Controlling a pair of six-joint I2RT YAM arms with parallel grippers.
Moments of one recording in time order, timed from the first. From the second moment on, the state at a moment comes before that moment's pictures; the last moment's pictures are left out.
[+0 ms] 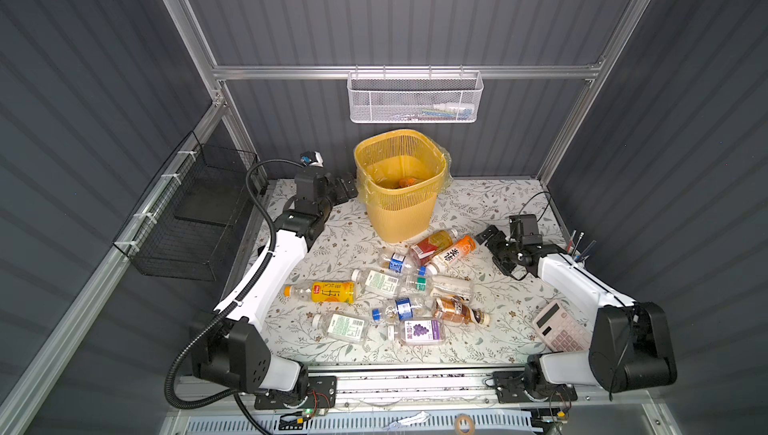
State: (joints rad) left arm -0.27 1.43 1.28 -0.24 -0.12 -0.47; right arm 0.13 1.41 0.84 -0.34 -0.17 0.95
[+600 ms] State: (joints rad) left arm -0.20 1.39 1.13 -0.27 -0.12 -0.54; right arm 0.25 1.63 0.92 -0.27 -0.19 1.01
